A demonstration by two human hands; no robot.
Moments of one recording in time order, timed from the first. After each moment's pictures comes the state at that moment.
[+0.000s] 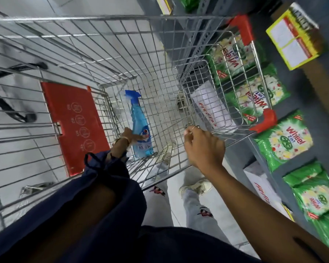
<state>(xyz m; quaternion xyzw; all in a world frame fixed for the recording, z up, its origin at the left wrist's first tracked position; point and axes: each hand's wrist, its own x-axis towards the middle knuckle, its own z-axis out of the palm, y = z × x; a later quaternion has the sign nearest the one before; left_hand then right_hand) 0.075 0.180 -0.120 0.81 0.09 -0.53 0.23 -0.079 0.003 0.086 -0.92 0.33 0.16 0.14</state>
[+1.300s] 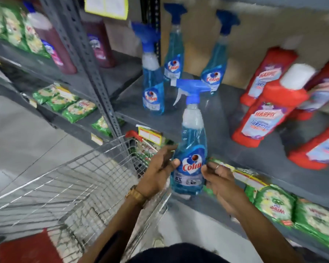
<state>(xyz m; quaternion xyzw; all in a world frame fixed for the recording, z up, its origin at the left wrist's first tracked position) -0.067 -0.061 0.226 0.56 -0.45 -0.43 0.55 -0.244 -0.123 0.215 -0.47 0.39 -0.30 0.73</state>
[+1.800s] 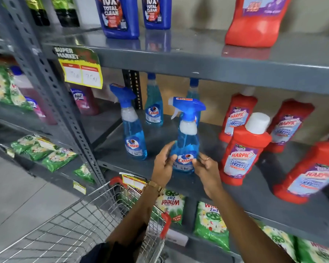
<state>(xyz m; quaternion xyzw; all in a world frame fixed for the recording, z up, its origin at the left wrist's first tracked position) -0.054 -0.228 0.222 0.52 -0.51 -0.33 0.59 -0.206 -0.264 0.222 -0.55 0.40 -0.45 0.58</state>
